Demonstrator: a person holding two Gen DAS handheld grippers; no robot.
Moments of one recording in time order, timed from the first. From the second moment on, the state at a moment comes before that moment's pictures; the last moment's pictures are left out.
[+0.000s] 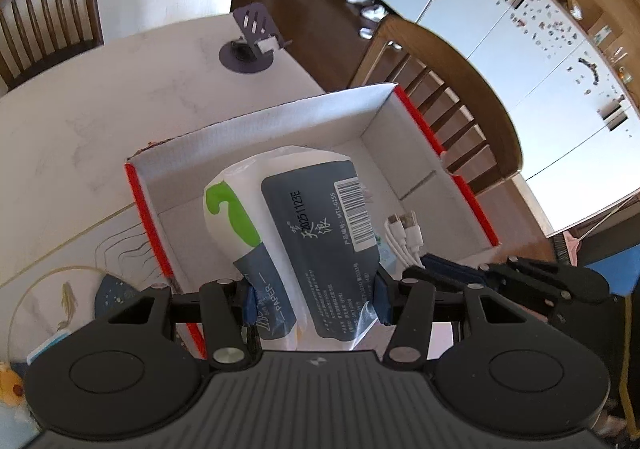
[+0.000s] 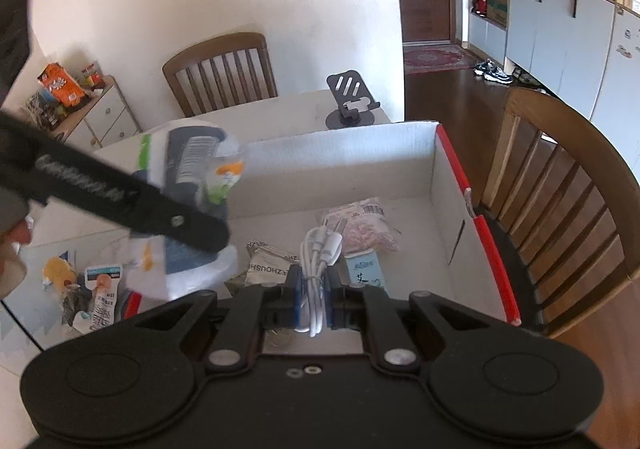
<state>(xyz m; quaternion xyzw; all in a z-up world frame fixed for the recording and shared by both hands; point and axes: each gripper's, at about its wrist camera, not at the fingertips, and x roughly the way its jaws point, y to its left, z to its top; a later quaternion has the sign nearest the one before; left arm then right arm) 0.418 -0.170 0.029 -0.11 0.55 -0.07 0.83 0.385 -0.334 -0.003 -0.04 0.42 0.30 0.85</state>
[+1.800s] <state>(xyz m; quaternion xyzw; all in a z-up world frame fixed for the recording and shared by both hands) 0.460 -0.166 -0.026 -0.10 0.59 -0.06 0.80 0.416 -0.329 -0.044 -0.08 0.47 0.35 0.80</state>
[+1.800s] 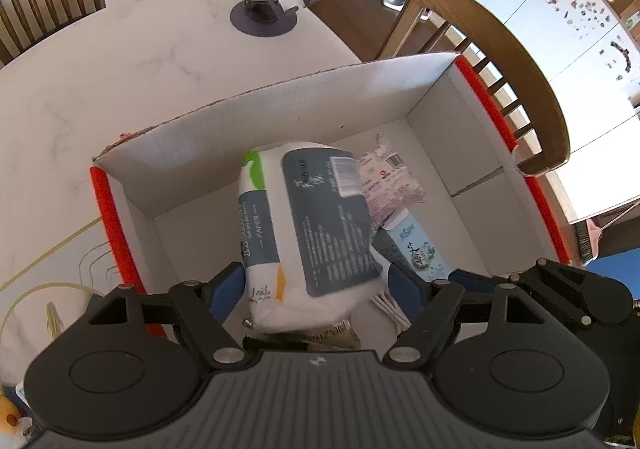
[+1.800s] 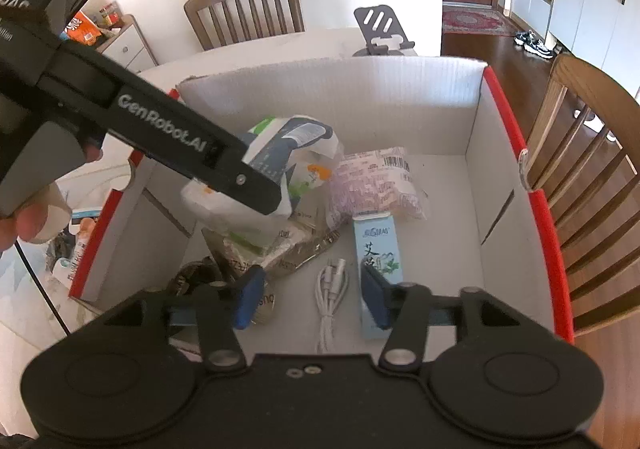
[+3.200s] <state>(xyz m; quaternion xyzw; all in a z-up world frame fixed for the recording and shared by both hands) 0.304 -0.109 0.033 -0.15 0.47 -0.09 0.86 0.334 -0.310 0.010 -0.07 0.41 0.37 0.83</state>
